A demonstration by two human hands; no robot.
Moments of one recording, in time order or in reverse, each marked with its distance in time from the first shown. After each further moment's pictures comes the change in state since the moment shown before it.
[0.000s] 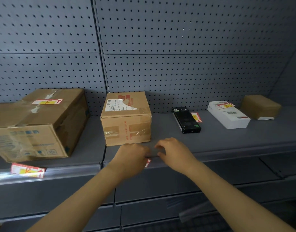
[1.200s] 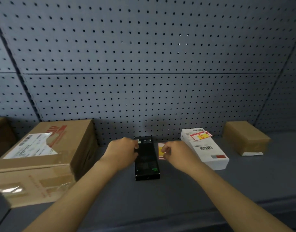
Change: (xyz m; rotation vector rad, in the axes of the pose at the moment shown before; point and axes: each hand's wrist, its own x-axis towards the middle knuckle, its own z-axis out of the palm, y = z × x) left_hand 0.254 0.073 -0.004 -0.005 0.019 -0.211; right_hand 0.093 0.227 -0.107 0.069 -0.044 0.237
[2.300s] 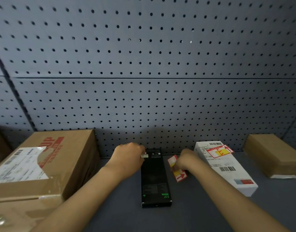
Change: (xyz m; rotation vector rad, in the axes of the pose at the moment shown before) left_hand 0.055 -0.021 0.010 0.005 0.007 0.031; right_hand 0.110 0.015 0.020 -0.104 -0.300 0.547
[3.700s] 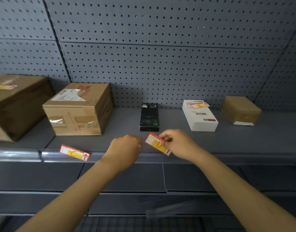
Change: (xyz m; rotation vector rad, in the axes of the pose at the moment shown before) left_hand -0.214 0.093 0.004 -0.041 -0.006 -0.134; right_hand -0.204 0.103 0.063 0.318 0.075 -0.706
